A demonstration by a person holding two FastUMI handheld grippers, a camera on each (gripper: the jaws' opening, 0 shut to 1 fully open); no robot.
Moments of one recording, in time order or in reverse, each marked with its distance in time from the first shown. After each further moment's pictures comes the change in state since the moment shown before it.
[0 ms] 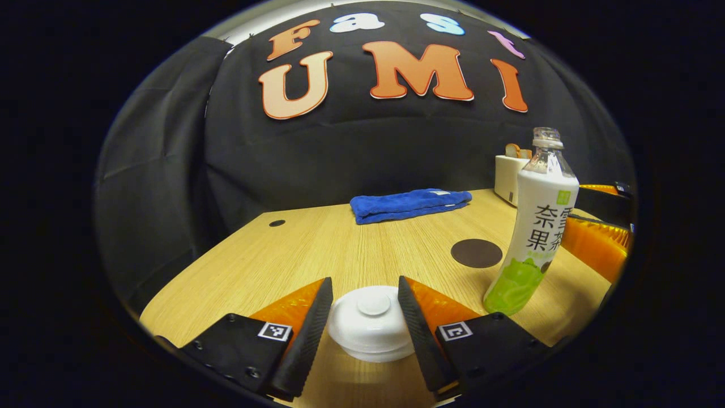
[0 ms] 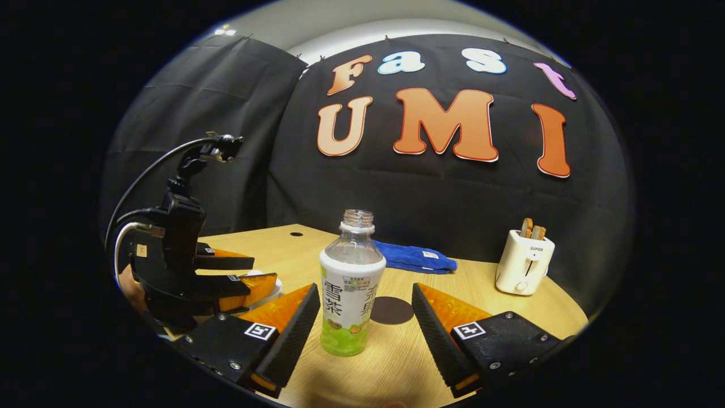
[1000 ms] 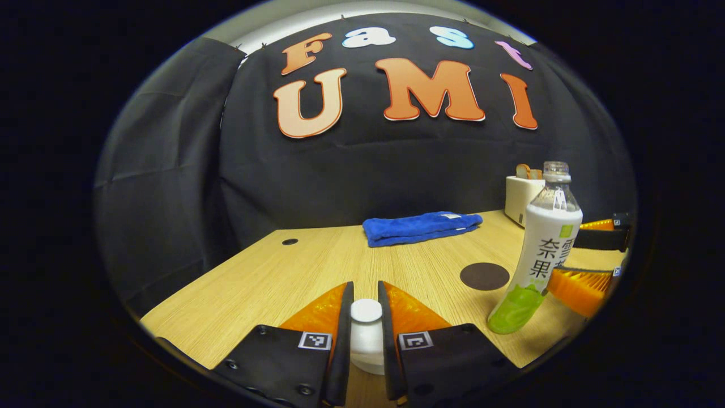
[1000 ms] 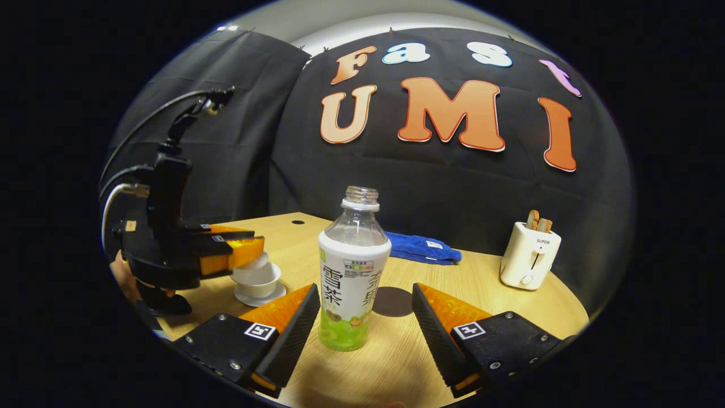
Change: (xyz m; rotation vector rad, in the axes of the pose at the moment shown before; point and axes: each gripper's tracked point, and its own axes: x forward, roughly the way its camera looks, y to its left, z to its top) left arm -0.009 0.025 0.039 -0.074 -0.124 0.065; right arm 0.011 0.005 -0.019 -0.015 0.056 0.015
